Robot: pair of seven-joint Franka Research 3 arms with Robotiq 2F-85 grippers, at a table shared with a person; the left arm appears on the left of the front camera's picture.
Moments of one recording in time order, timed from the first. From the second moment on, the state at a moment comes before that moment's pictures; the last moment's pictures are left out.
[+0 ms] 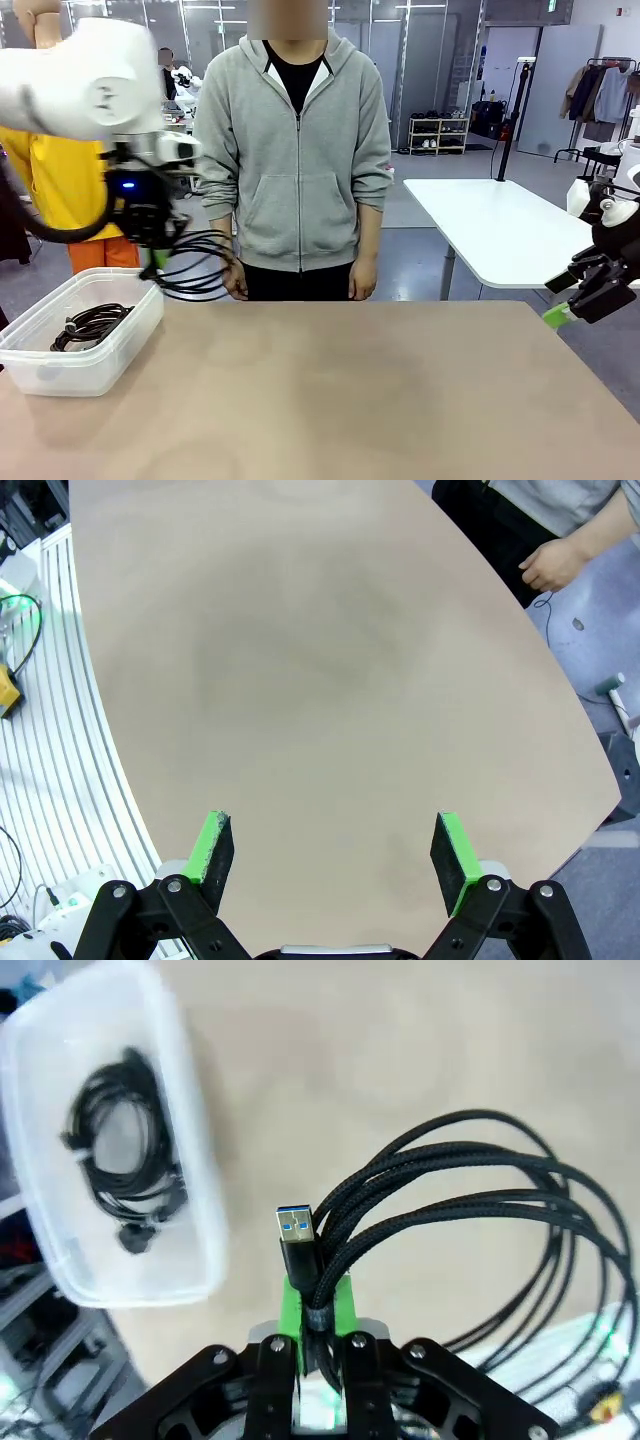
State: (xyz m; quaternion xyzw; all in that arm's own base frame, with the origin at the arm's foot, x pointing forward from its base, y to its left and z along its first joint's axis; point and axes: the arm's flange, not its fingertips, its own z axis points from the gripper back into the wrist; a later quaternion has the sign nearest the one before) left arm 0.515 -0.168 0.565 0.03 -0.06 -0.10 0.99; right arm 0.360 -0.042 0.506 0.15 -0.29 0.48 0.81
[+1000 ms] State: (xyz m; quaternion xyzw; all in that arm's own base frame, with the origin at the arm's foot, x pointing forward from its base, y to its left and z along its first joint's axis) left arm 0.550 0.057 0.469 0.02 -0.08 -0.04 1.00; right arm 0.361 -0.041 0.506 0.15 -0.29 0.48 0.81
